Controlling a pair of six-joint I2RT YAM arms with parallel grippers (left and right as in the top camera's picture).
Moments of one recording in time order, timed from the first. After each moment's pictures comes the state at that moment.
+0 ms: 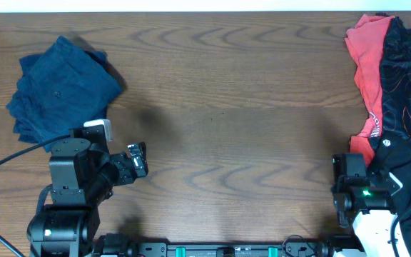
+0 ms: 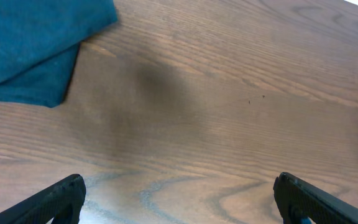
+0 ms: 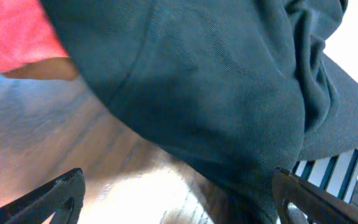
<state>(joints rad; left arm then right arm) -0.02 0.70 0.87 -0.95 0.16 -0.27 -0.01 0.91 0.44 -0.97 0.60 0.94</state>
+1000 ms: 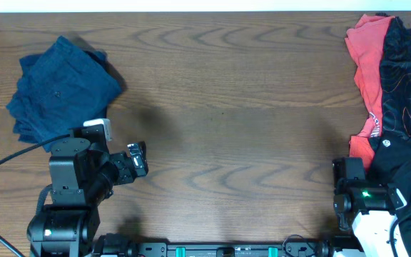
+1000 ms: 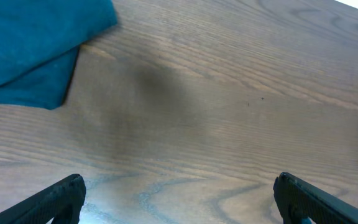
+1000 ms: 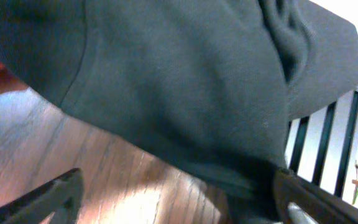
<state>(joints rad) -0.02 0.70 0.87 -0.94 0.16 -0.27 -0.02 0.91 0.42 -1.03 0.58 1.20</state>
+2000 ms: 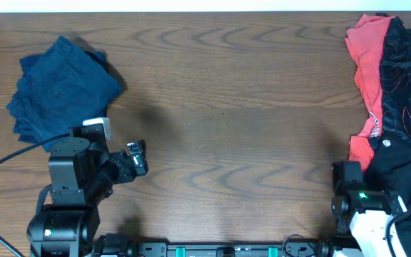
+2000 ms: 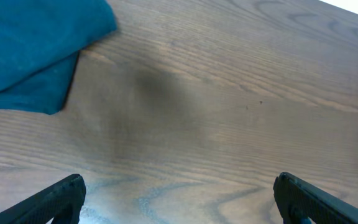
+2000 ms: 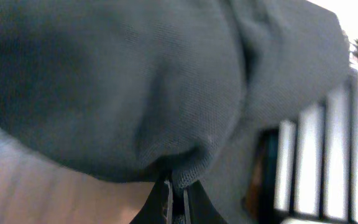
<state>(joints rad) -0.02 0.70 0.87 -0.92 0.16 -0.27 -0.04 0.94 0.35 -0.94 0.62 1.27</state>
